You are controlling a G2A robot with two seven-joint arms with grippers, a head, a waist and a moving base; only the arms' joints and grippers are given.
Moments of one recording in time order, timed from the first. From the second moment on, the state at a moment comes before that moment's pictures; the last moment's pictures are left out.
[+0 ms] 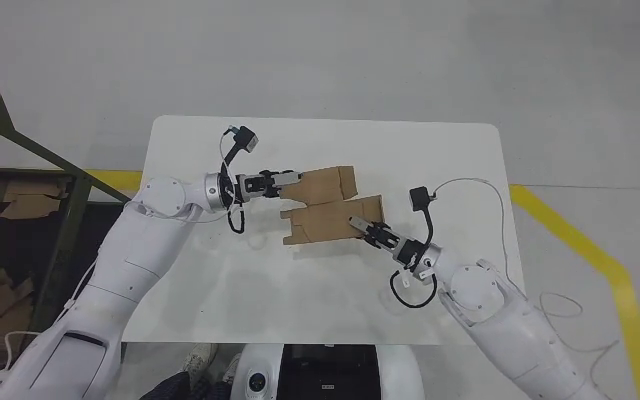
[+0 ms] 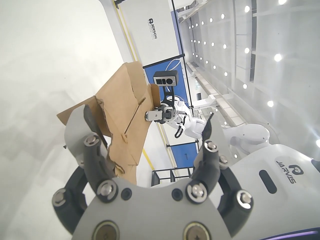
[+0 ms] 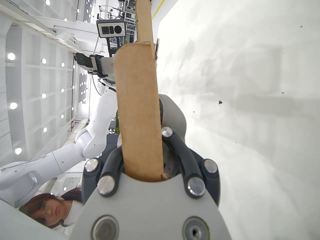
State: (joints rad) left arm 0.96 -0.98 -1.07 -1.28 -0.47 -0.46 -1.05; right arm -1.31 -1.00 0.95 -1.70 0.15 -0.22 0.39
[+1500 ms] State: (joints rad) left arm 0.99 -1.00 -1.09 -1.32 -0.37 -0.43 -1.01; right arm -1.37 -1.03 1.04 -1.73 0.12 -0.22 0.38
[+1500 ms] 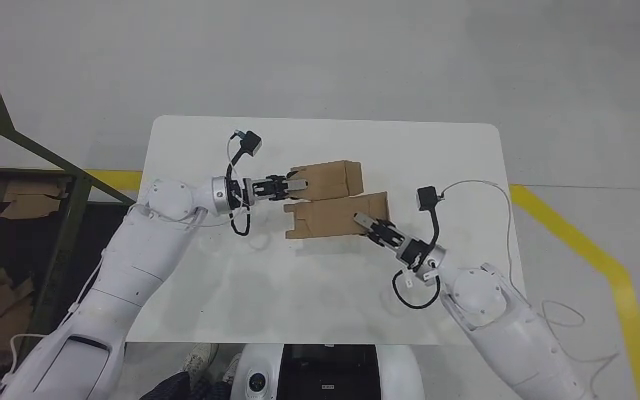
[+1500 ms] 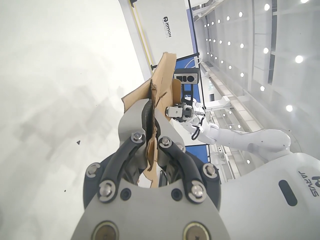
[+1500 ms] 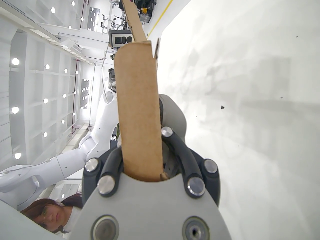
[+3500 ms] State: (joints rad) left arm 0.94 -1.03 -1.05 -1.25 -0.58 -0.40 -1.35; right arm -1.06 -1.09 0.97 -1.46 0.31 -0.45 0.92
